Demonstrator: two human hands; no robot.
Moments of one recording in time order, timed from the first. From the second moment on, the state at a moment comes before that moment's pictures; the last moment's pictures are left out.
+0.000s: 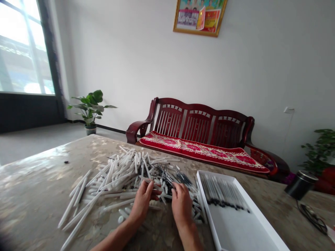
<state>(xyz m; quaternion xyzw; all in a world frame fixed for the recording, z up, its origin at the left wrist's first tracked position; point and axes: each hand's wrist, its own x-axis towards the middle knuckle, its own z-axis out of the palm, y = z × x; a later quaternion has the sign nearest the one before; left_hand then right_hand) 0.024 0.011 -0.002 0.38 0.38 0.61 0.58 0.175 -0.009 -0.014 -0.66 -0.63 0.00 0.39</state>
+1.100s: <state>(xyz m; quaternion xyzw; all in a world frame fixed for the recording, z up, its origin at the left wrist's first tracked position) 0.024 0.029 -0.012 0.28 0.36 0.61 0.64 0.193 0.025 0.007 -0.78 -0.60 -0.05 0.17</state>
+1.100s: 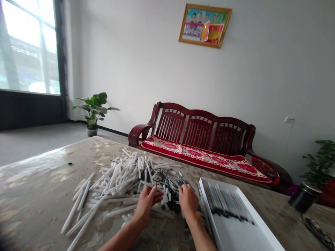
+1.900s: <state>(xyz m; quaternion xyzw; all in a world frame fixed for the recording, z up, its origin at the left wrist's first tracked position) 0.018 0.026 0.001 0.14 0.32 0.63 0.69 0.217 -0.034 0.009 -0.66 -0.58 -0.07 0.48</state>
